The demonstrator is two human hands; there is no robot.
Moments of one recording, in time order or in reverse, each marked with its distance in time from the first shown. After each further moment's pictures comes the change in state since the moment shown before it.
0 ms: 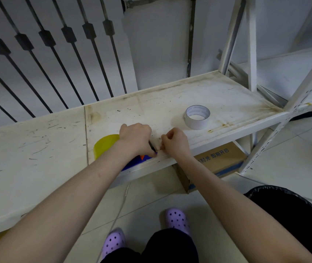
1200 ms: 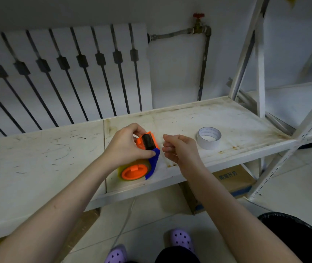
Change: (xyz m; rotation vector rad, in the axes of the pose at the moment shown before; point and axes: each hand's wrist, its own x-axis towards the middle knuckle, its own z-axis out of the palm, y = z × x) left_hand -0.063 -0.058 -0.028 -0.828 0.360 -0.025; right_hand -0.049 -0.078 -0.013 0.614 -0.144 0.097
